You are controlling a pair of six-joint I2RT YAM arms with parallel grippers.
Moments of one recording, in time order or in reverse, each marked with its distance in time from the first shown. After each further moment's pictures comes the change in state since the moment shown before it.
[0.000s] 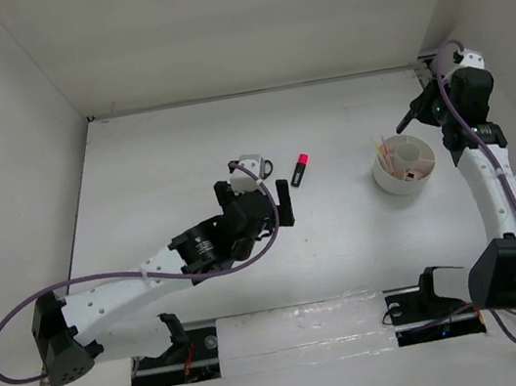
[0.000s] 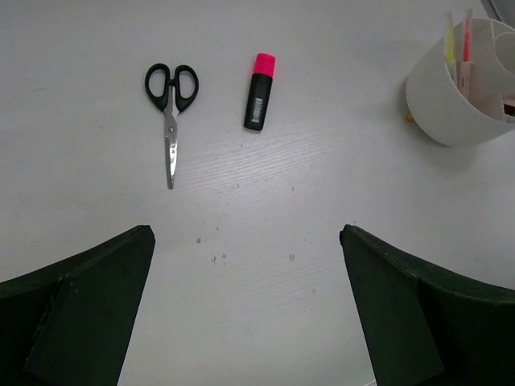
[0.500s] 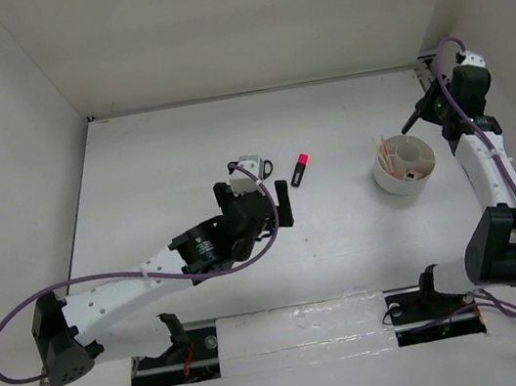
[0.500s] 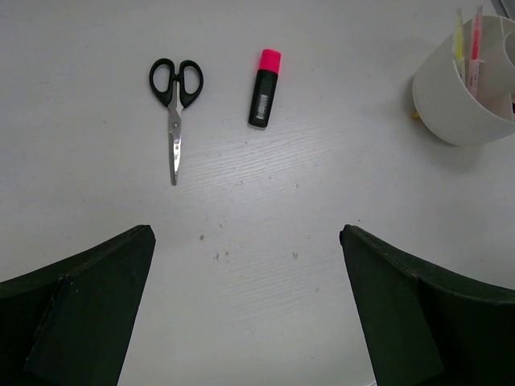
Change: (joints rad) left arm 0.006 -0.001 -0.009 -0.012 -0.008 -0.017; right arm -0.060 0.134 0.024 0.046 0.041 0.008
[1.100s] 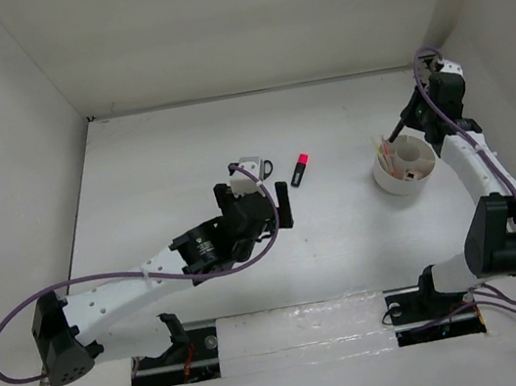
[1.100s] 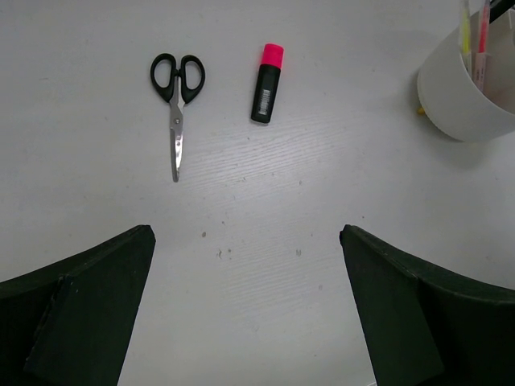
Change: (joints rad) left arm 0.000 0.000 -0.011 0.000 0.002 0.000; right arm 0.104 0.065 -0.042 0.045 0.100 0.025
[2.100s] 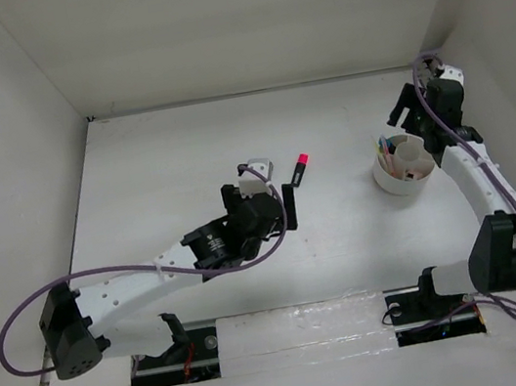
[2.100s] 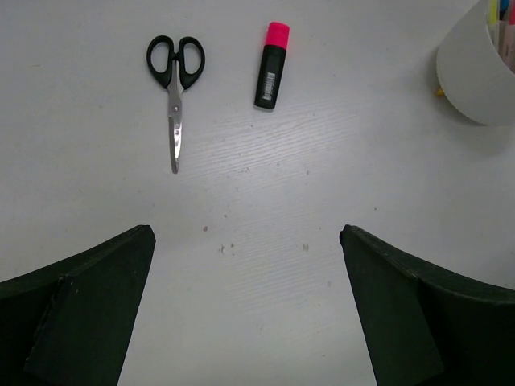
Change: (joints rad) left arm 0.000 0.056 0.000 0.005 0.008 0.000; right arm 0.033 -0.079 -0.060 -0.018 0.063 0.011
